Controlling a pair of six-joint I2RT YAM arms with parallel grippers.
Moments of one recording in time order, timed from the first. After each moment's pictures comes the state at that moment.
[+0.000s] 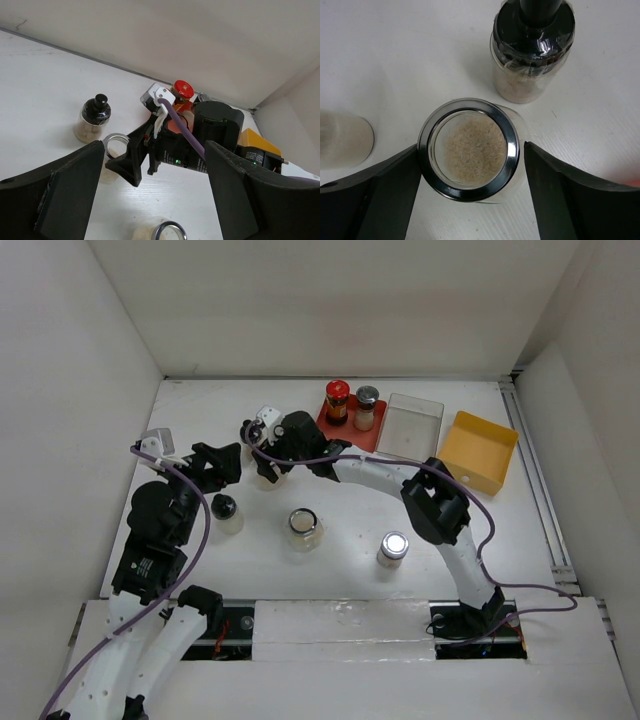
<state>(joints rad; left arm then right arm) -0.34 0.54 0.82 -0.29 -0.19 -0.50 0.85 2.23 1.78 -0.06 -0.18 -0.04</state>
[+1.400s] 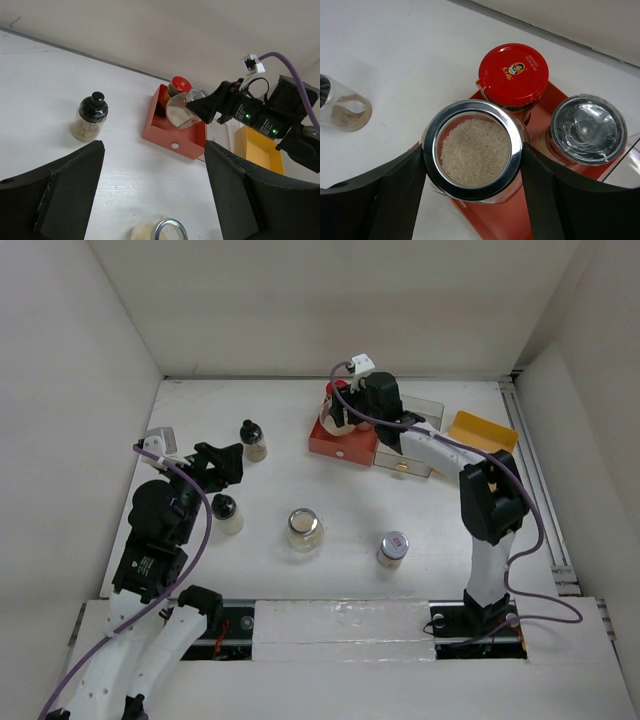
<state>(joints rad) -0.34 0.55 0.82 -0.29 -0.16 -0.49 0.51 1.95 1.52 0.10 -0.05 0.06</state>
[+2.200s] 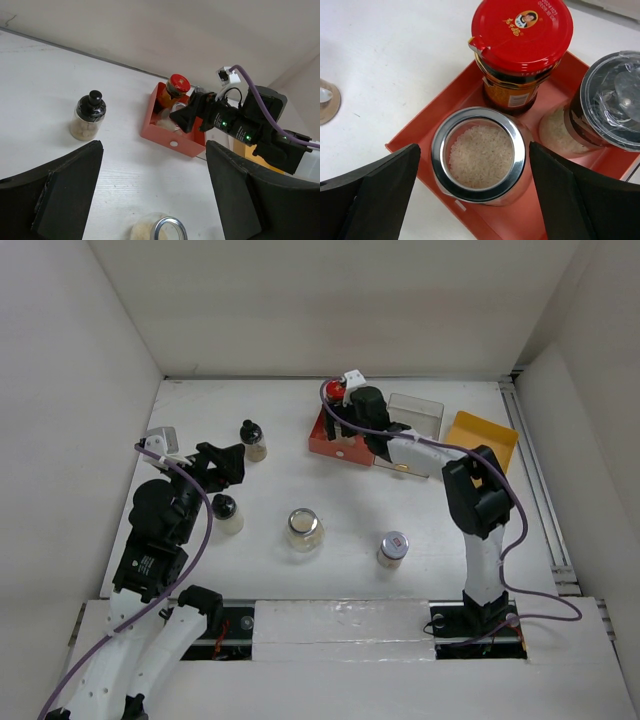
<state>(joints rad) -0.34 0.55 0.82 -0.29 -0.15 -0.49 0.54 2.05 1.49 0.14 0.06 0.09</state>
